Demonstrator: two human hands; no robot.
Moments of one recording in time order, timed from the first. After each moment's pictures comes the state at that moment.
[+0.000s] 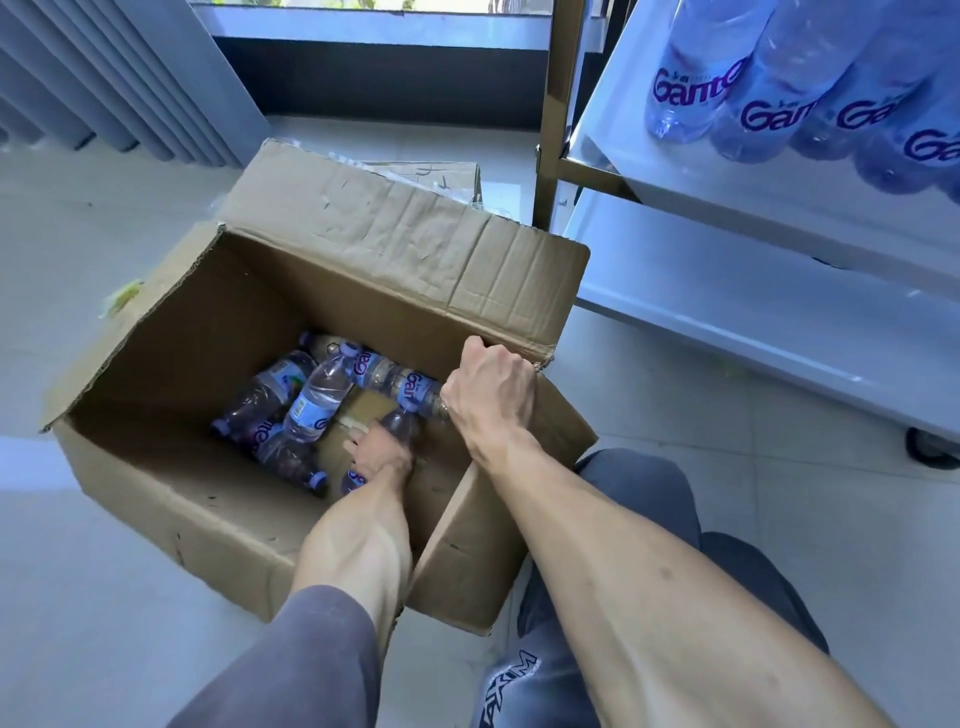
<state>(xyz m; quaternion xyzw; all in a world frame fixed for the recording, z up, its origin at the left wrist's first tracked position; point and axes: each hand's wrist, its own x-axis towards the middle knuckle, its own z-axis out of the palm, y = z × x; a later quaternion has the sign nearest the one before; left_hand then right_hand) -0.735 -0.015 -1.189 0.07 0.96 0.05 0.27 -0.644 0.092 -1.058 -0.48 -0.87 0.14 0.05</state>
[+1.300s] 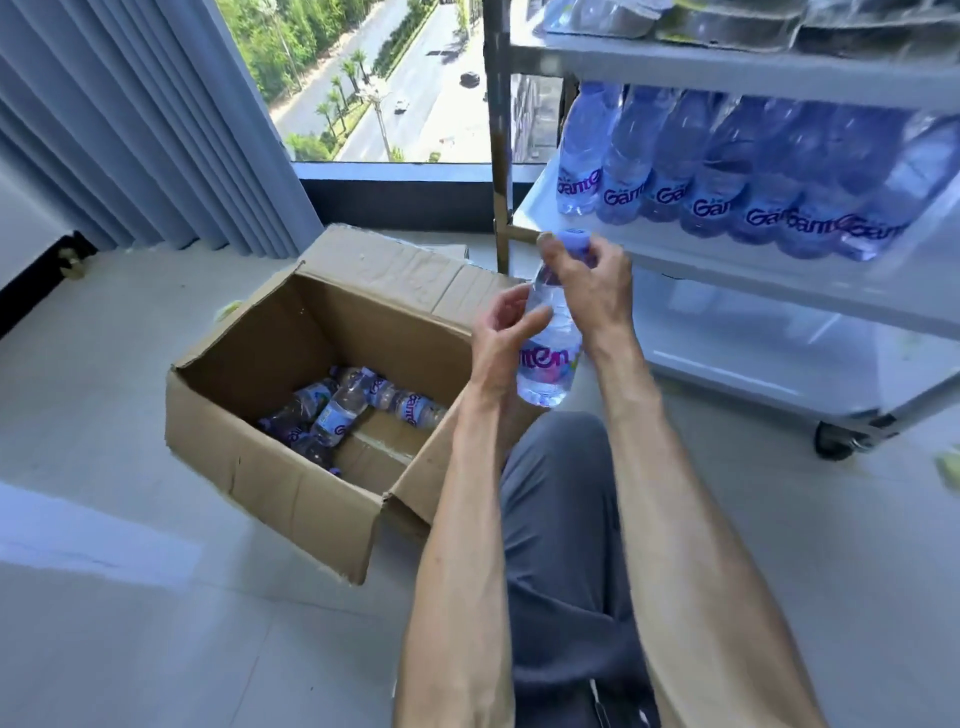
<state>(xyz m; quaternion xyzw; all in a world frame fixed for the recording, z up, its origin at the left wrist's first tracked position) -0.545 0.032 -0.936 0.23 0.48 0.75 0.39 -0.468 0.105 -0.864 -0.42 -0.62 0.50 0.42</state>
